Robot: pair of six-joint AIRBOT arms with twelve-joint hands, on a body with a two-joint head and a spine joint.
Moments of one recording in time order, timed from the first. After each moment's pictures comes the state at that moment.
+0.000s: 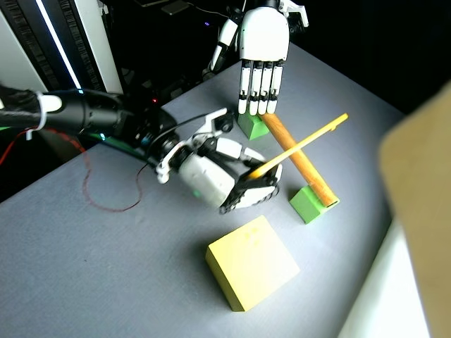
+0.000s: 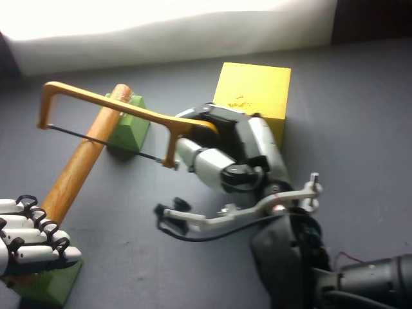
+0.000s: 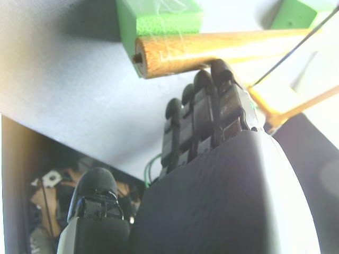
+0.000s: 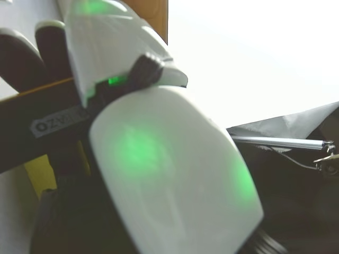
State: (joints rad) left arm 0.75 -0.35 0.64 1.02 -0.30 0.08; right arm -0.56 -1.70 1.20 1.07 1.28 -0.46
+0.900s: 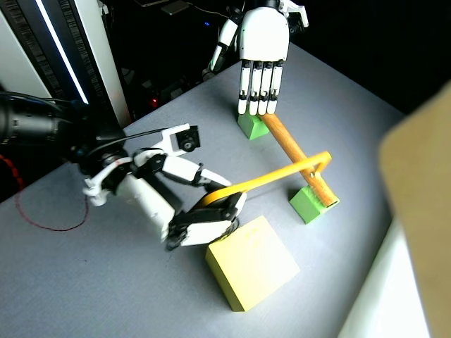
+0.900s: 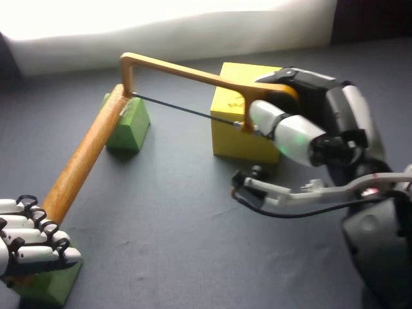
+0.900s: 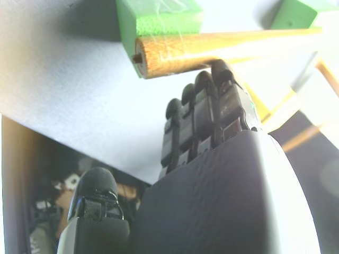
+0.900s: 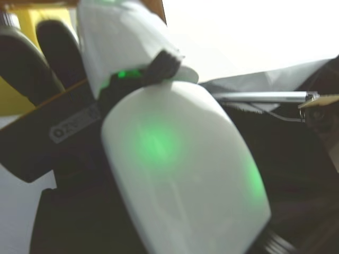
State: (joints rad) left arm 0.75 -0.35 0.64 1.02 -0.30 0.08; right arm -0.59 -1.40 0.95 1.06 1.39 -0.42
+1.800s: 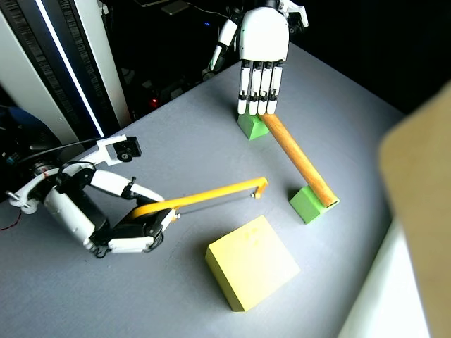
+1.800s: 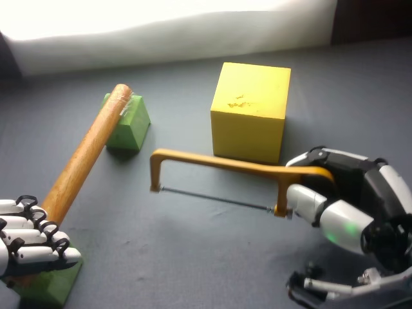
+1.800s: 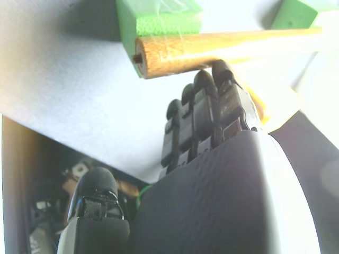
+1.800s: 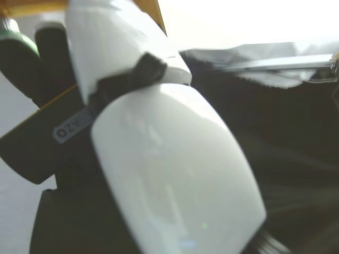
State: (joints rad) left arm 0.75 -0.35 0.64 1.02 -0.30 0.08; right arm -0.90 -1.35 0.89 0.85 1.40 -0.24
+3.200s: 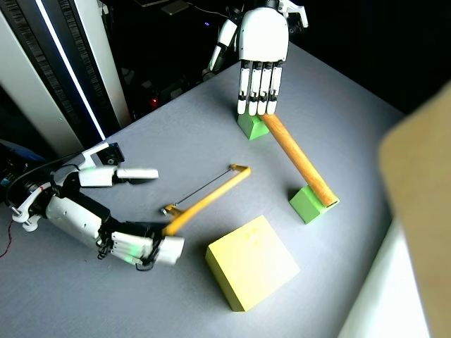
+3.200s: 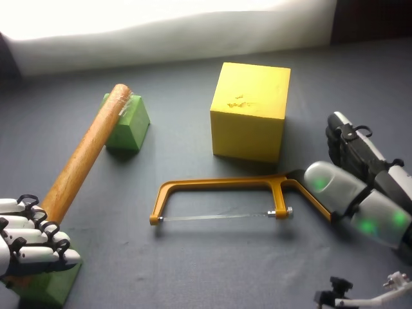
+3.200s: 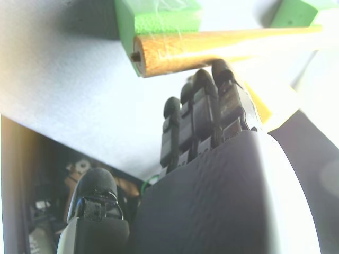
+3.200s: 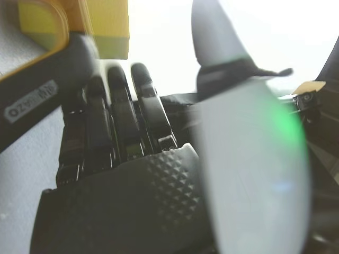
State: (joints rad) left arm 0.74 -0.35 0.63 1.02 -0.30 0.08; right arm -0.98 -1.31 0.98 0.62 1.38 -0.16
